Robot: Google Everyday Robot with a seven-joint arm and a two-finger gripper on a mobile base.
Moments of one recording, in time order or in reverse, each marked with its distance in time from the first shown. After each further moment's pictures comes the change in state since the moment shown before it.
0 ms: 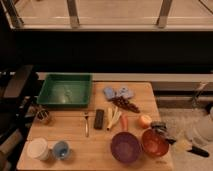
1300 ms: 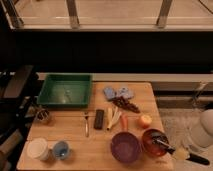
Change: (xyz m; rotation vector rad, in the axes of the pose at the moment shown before) arm 0.020 0.008 0.030 -0.012 0.135 0.011
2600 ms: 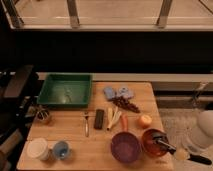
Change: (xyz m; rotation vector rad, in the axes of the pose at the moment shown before) arm 0.003 -0.001 -0.001 0.050 0.044 -0.003
